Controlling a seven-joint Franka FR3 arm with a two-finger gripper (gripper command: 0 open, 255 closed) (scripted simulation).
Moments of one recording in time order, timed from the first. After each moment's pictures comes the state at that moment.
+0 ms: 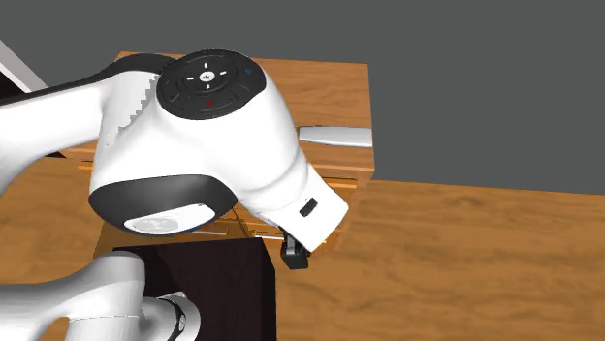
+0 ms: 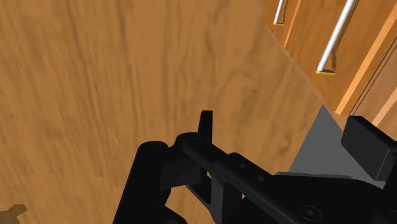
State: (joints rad) arm 0.04 -0.66 0.17 -2.24 0.11 1.78 0.22
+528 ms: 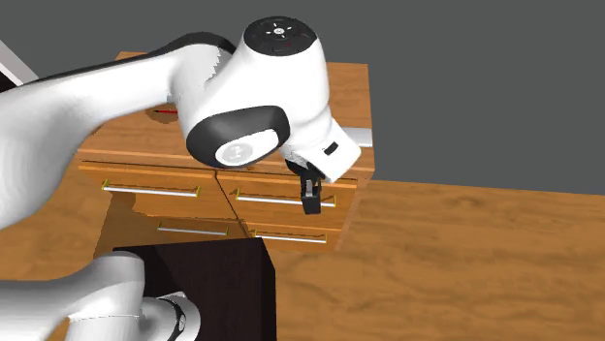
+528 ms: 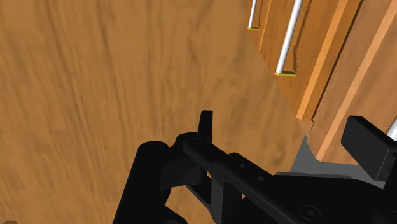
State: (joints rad) arm 0.05 -0.45 0.35 -2.13 0.12 1.84 0.42
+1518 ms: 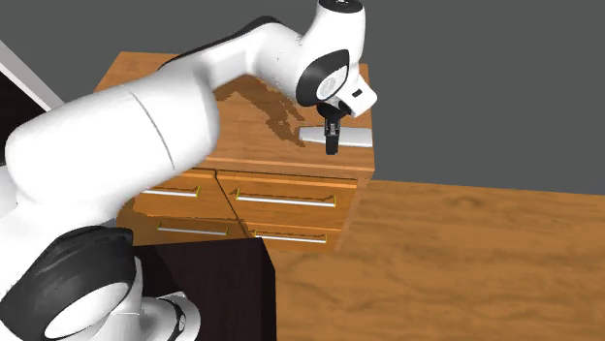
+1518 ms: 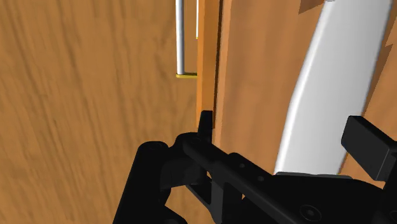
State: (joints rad) arm 0.12 0.13 0.60 -1.71 -0.10 1.85 0.87
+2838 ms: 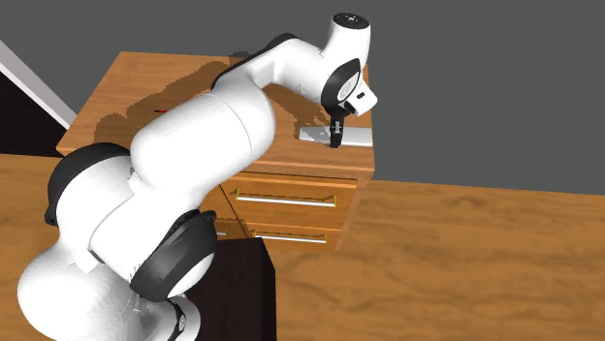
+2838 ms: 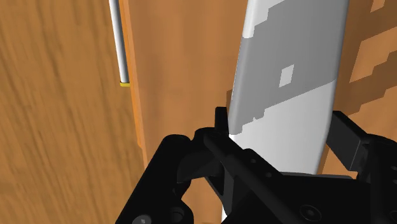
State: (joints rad) arm 0.24 0.40 0.59 -1.53 -0.23 1.88 1.01
